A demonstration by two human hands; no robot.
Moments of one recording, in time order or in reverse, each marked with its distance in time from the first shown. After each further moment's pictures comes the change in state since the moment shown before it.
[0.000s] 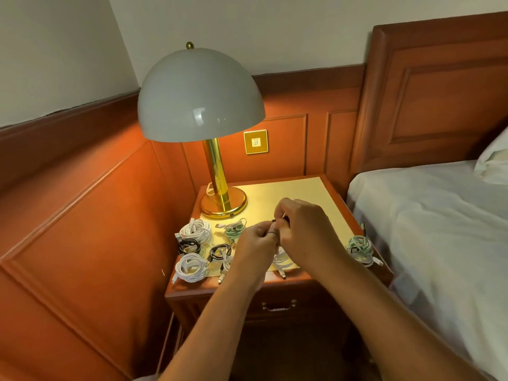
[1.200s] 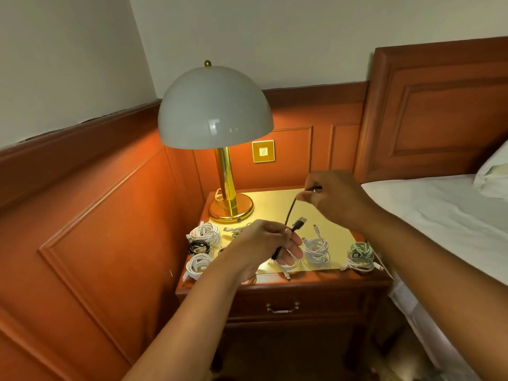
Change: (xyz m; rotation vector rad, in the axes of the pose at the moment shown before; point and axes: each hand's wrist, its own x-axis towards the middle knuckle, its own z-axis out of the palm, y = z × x) left_hand -0.021 0.048 -0.029 0.068 -0.364 -0.136; right_hand 0.033 0.014 -0.061 0.022 -0.086 0.031
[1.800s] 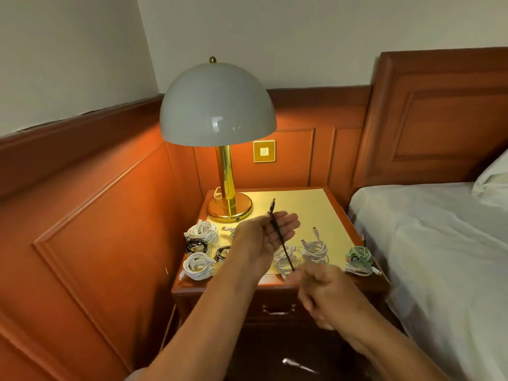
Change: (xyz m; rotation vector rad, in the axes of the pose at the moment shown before) left_hand 0.021 -0.007 0.011 -0.861 0.218 -0.032; right_hand -0.112 -0.009 0.061 0.756 -0.299 0.392
